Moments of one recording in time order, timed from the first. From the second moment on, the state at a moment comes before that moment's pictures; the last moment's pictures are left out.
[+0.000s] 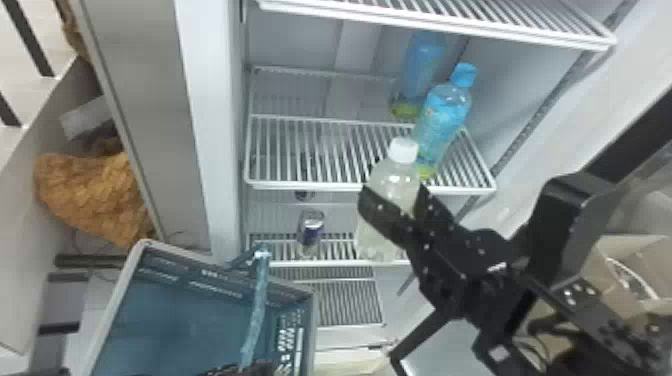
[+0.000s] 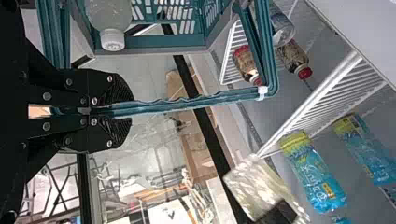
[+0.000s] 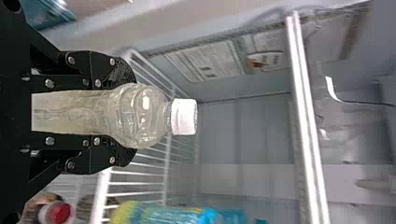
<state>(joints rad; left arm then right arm) 0.52 0.13 0.20 -2.42 1.08 1.48 -0.22 0.67 -0.20 -0.01 -2.80 -0.28 0.86 0.06</state>
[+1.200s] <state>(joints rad) 0.49 0.14 0.15 -2.42 1.15 1.48 -0.24 0.71 -0.21 0.01 -2.79 -0.37 1.19 0.15</state>
